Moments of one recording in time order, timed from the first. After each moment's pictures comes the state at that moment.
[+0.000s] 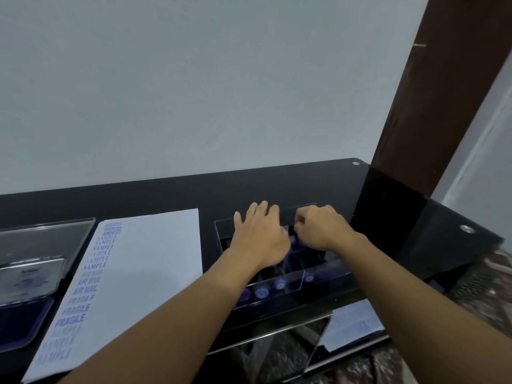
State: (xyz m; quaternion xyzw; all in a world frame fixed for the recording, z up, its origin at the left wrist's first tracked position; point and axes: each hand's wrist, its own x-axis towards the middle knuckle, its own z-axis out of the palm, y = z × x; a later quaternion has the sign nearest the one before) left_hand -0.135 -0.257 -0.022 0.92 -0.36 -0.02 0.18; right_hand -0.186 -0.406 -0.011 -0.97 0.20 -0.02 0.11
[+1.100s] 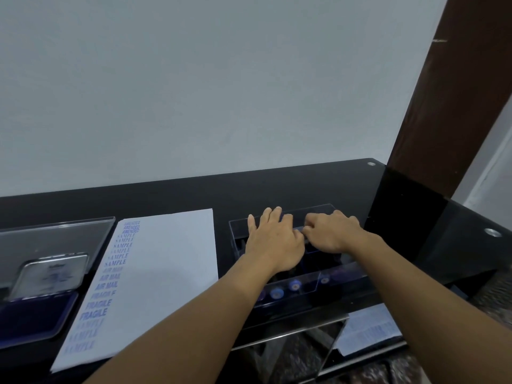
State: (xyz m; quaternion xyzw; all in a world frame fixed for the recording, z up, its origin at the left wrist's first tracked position) left_hand -0.133 -0.259 -0.034 0.92 -0.36 -0.04 0.18; right_hand -0.180 -0.402 -0.014 -0.98 0.20 0.06 0.07
